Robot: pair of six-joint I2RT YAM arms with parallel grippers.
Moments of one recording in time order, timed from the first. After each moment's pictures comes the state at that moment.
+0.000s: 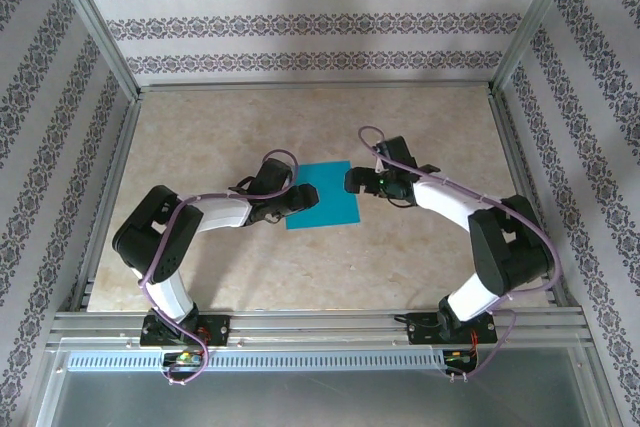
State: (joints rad) left arm -0.55 1.75 0.83 0.08 0.23 -0.85; right arm 0.39 1.60 0.92 -0.28 -0.15 0.47
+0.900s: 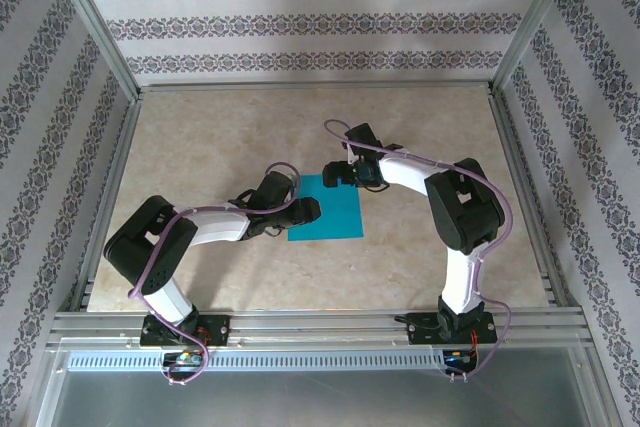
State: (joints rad) left arm -0.62 1.67 0.73 0.11 0.21 -0.87; right arm 0.46 1.94 1.23 -0.37 -0.15 0.39
